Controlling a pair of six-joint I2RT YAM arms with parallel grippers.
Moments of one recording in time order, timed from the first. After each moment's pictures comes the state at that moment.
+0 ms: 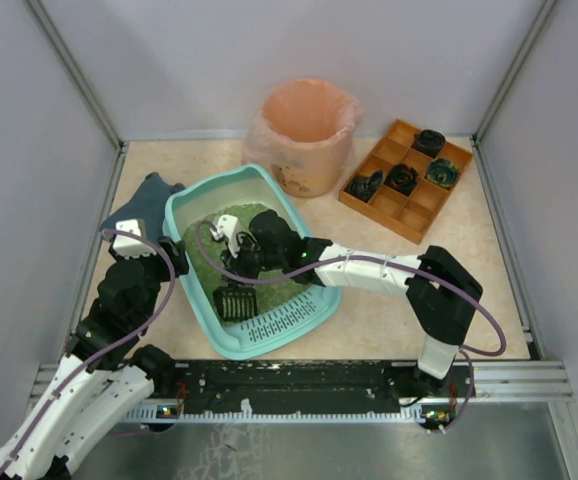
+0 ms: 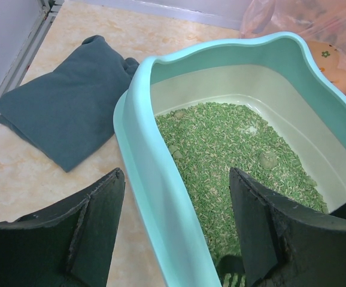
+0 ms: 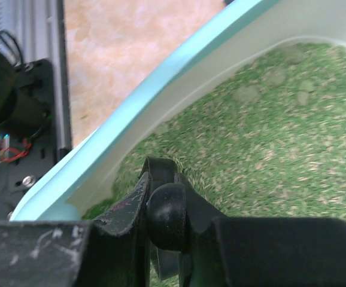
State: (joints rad) left arm -0.57 0.43 0.64 -0.41 -0.59 -0.28; right arm 1.03 1.73 1.22 0.03 -0.40 -0.04
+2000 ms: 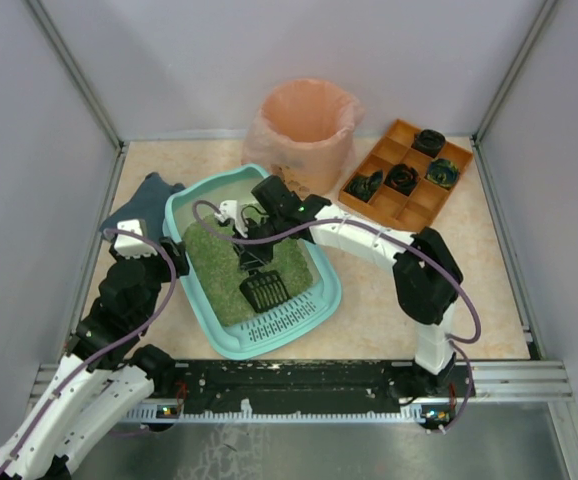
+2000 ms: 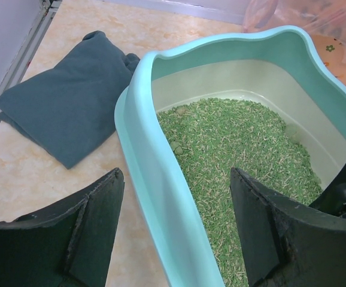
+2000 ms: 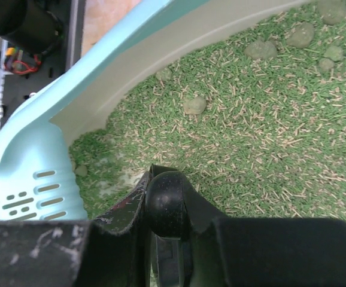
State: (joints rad) left arm -0.57 0.43 0.64 -0.43 -0.59 -0.28; right arm 0.86 1.90 1.58 -0.54 -0.73 -0.38
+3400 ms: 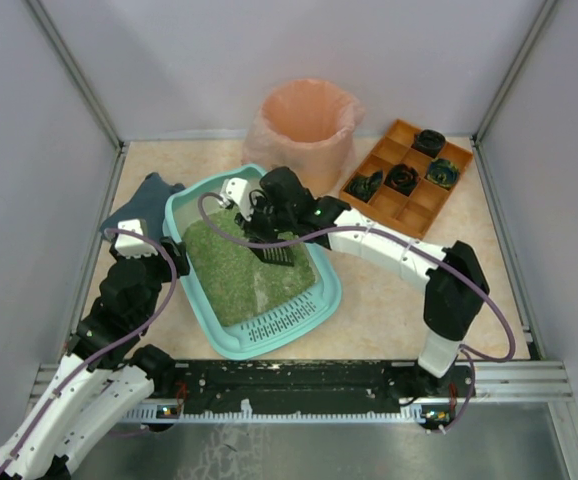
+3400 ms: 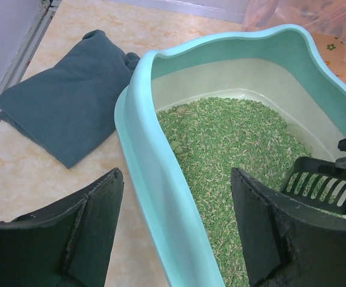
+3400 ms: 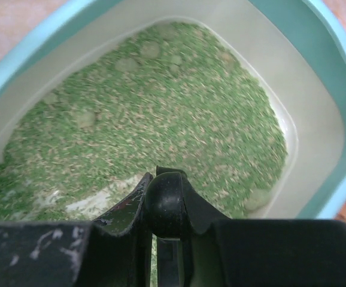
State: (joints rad) left arm -0.57 0.44 0.64 -0.43 -0.59 -0.28; right arm 0.90 1.73 1.52 -0.38 -0.29 -0.38
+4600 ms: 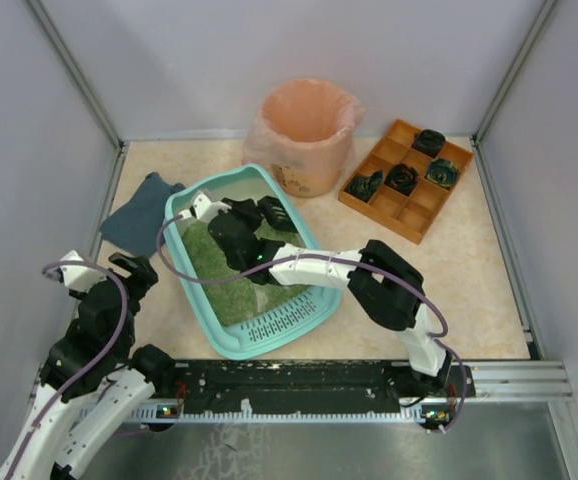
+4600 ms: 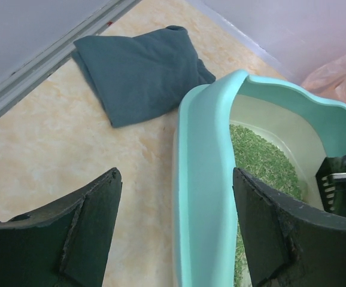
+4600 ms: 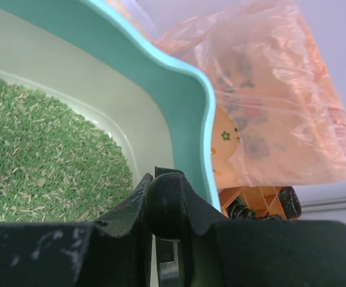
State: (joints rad) left arm -0.57 0.27 0.73 -0.78 -0.88 -0.70; right arm 1.12 2.06 1.53 0.25 0.90 -0.59
